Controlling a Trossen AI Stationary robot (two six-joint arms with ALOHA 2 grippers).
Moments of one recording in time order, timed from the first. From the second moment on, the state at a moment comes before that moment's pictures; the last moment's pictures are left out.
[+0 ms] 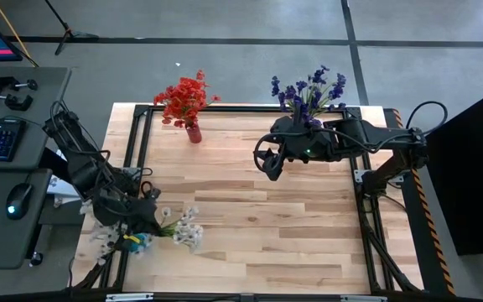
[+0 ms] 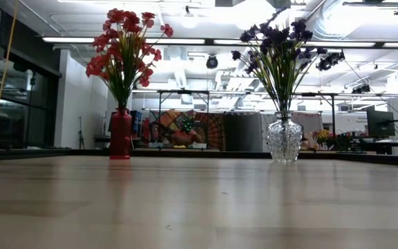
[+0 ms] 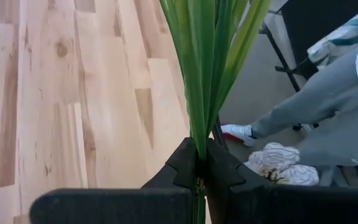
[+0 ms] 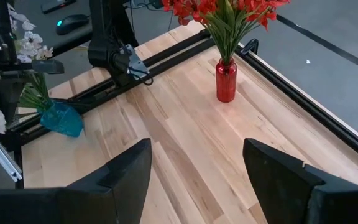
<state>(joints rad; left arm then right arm) -0.85 0.95 0.99 -0.76 -0.21 -0.62 0.15 1.59 1.93 -0.99 0.43 0.53</state>
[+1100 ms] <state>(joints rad) -1.10 0.91 0.99 -0.90 -0.54 -0.81 0.15 1.59 1.93 -0.97 0.44 0.58</state>
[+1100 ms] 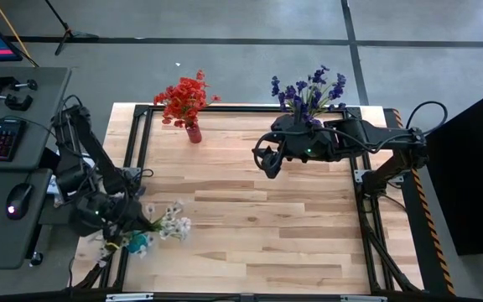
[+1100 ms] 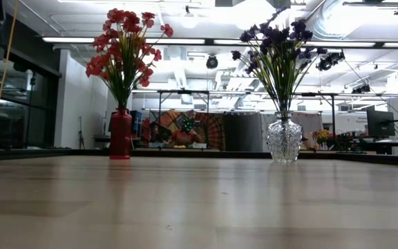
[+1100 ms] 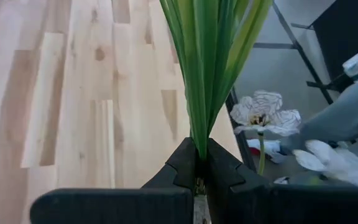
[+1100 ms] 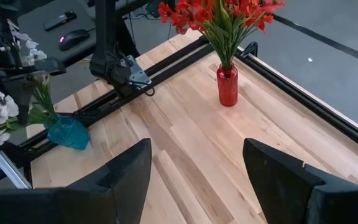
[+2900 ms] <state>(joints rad) -1.50 0.98 0.99 -0.95 -1.07 -1.18 0.15 1.59 1.93 -0.97 0.47 0.60</state>
